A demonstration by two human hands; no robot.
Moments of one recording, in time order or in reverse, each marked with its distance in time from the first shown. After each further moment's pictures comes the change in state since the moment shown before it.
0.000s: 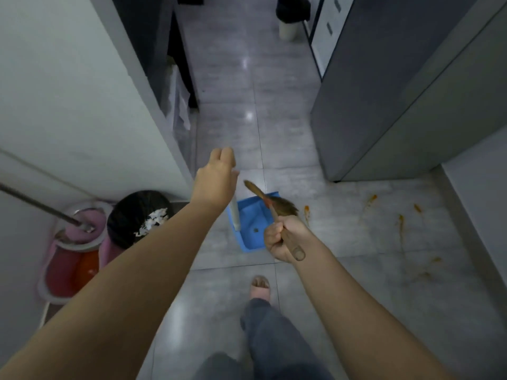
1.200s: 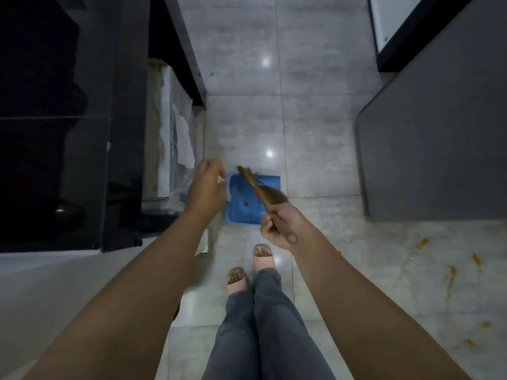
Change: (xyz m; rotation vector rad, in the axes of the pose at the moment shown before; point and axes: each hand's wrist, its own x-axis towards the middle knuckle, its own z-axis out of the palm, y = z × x) left_hand 0.428 -0.203 0.158 -0.280 -0.241 -0.329; right_hand 0.326 -0.312 0.264 -0.023 0.164 0.264
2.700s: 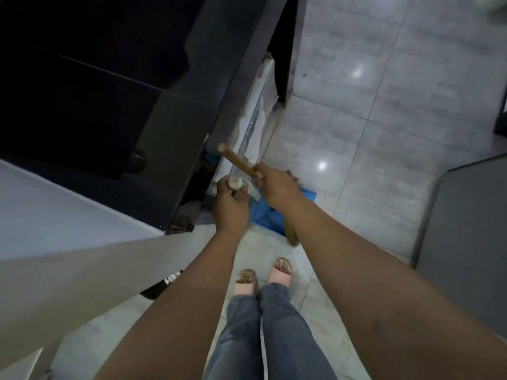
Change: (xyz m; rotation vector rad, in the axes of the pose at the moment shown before) left_hand -0.013 -0.042 -0.015 -0.434 0.494 -0.675; right_hand 0.085 -0.012 0.152 -1.997 -0.148 -1.019
